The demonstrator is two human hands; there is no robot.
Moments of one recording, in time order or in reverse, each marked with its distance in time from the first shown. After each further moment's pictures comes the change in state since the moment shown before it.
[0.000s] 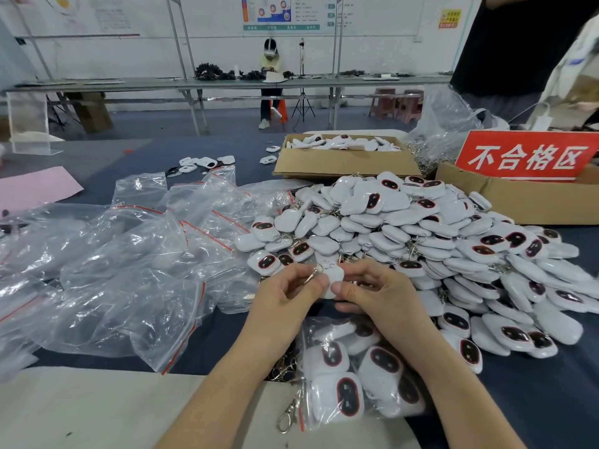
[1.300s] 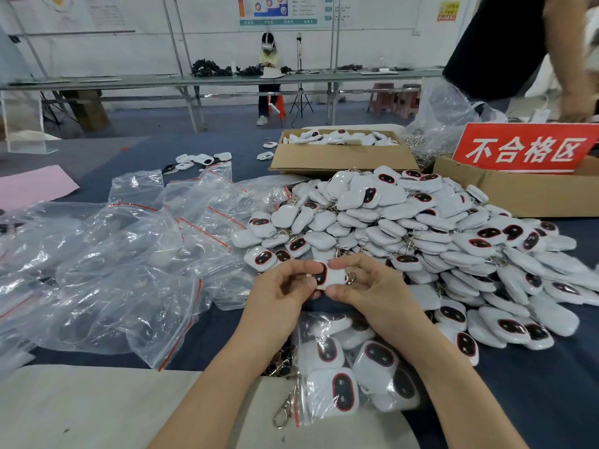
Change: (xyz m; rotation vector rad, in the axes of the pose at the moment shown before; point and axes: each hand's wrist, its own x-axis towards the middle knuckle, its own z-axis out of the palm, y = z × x) left_hand -0.002 0.007 0.003 0.029 0.074 -0.022; right_hand -0.001 -0.001 -0.001 -0.118 -0.071 0.040
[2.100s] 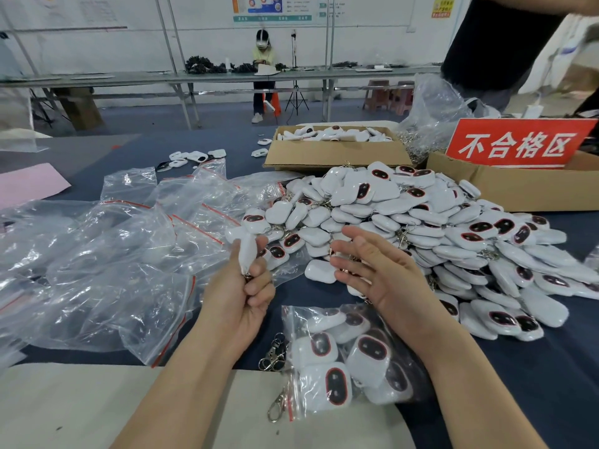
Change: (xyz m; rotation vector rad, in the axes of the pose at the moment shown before) left_hand 0.011 0.015 -0.024 -0.796 0.088 -0.248; right_hand 0.001 -0.009 -0.017 0.451 0.012 -0.023
